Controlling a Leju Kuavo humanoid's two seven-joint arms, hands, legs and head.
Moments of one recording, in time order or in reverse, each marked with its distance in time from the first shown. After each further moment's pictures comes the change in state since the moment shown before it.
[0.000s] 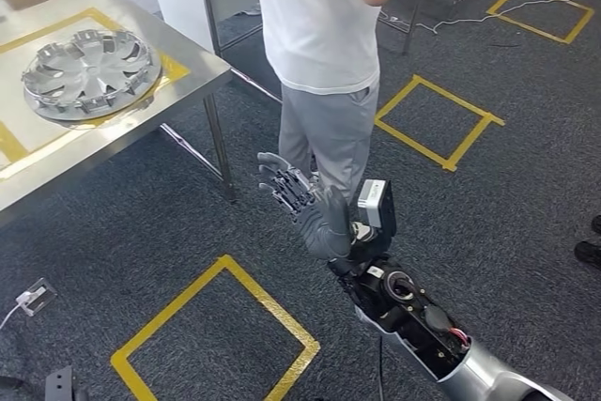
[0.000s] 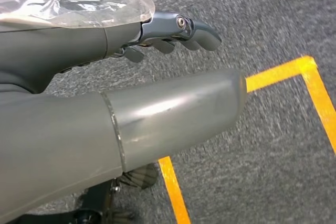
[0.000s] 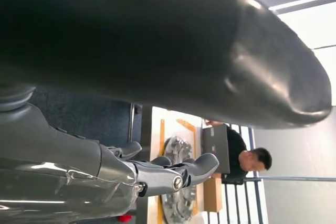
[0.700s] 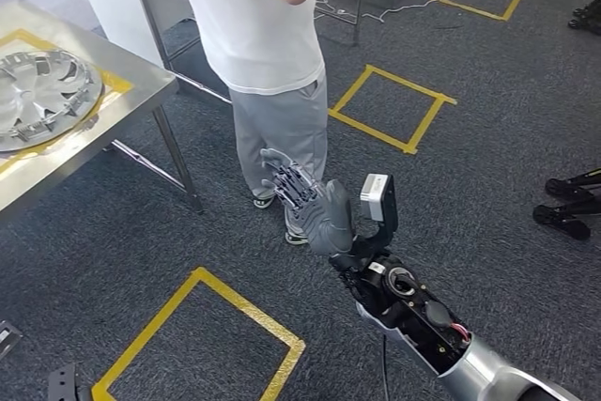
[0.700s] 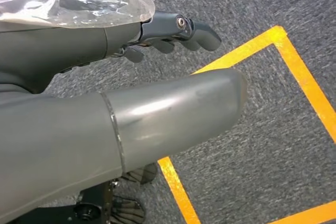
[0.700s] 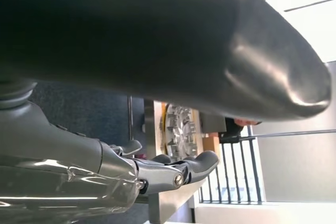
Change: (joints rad) left arm -0.021 -0.013 0.000 0.000 -0.016 0.009 0.009; right arm 0.008 -0.001 -0.019 -0.013 -0.008 -0.006 0.005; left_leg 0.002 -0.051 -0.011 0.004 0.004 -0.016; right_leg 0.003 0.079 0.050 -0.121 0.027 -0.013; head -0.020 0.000
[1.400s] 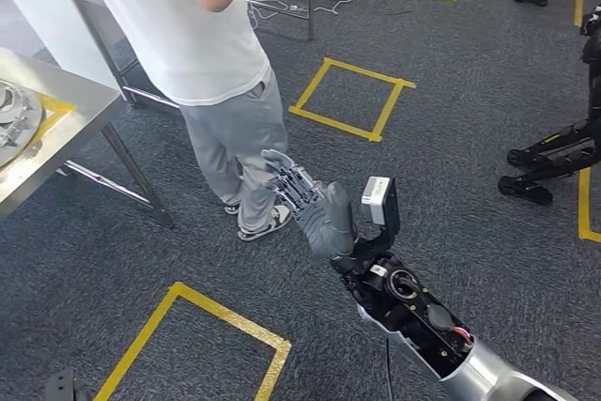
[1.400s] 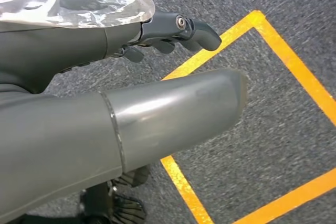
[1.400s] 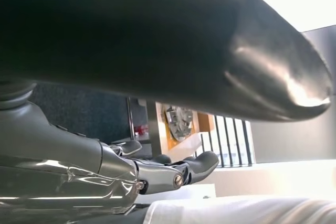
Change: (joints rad) left arm 0.019 0.009 0.000 0.000 0.017 -0.006 -0.008; right arm 0.010 0.001 0.004 -0.017 0.014 -0.007 0.005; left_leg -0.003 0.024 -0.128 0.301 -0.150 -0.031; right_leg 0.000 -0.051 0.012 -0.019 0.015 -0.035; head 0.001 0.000
